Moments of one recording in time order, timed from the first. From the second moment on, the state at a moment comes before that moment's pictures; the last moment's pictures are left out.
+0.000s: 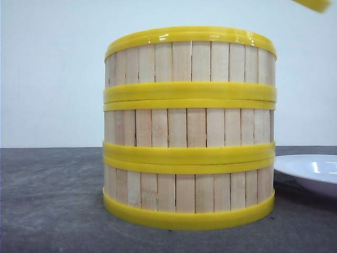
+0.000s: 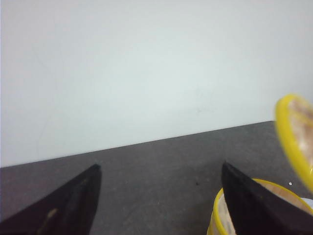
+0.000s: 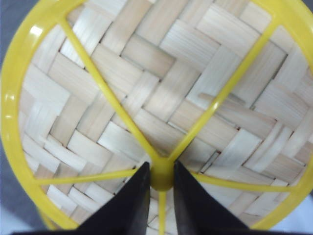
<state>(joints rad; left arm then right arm) -0.57 0.88 1.96 -1.19 -0.26 -0.04 0.37 1.48 2.01 -1.35 -0.26 0.12</state>
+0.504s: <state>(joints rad) -0.57 0.88 1.96 -1.27 -0.26 -0.03 0.60 1.73 2.01 -1.35 -0.27 0.15</state>
